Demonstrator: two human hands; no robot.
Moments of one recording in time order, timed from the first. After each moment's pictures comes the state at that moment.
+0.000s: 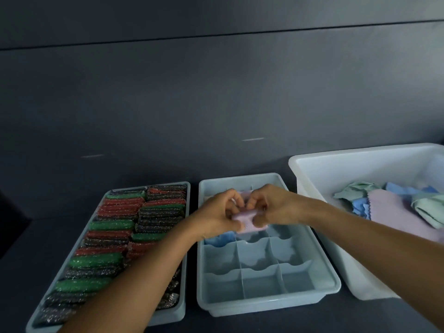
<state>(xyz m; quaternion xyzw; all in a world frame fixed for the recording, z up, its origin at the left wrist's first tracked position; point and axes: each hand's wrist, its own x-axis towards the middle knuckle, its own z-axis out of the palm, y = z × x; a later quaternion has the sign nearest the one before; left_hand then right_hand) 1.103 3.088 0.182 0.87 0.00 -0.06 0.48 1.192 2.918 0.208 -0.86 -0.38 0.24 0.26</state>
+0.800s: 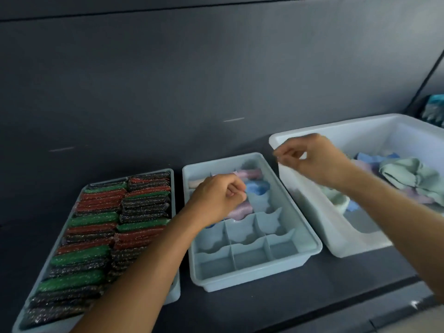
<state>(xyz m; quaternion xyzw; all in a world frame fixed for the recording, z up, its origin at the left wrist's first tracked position) 1.094 3.055 0.197 0.93 -0.02 0.05 0.37 1.187 2.846 0.244 -0.89 -0.29 -0.06 0.34</state>
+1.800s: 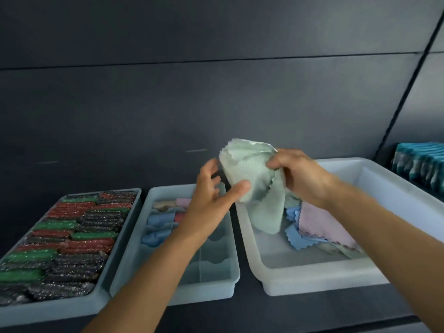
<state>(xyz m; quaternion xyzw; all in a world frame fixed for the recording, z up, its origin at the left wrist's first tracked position) 1.111 2.924 0.249 0.76 0.07 0.21 0.62 1.208 2.763 0.305 -0.68 -0.27 0.20 0.65</state>
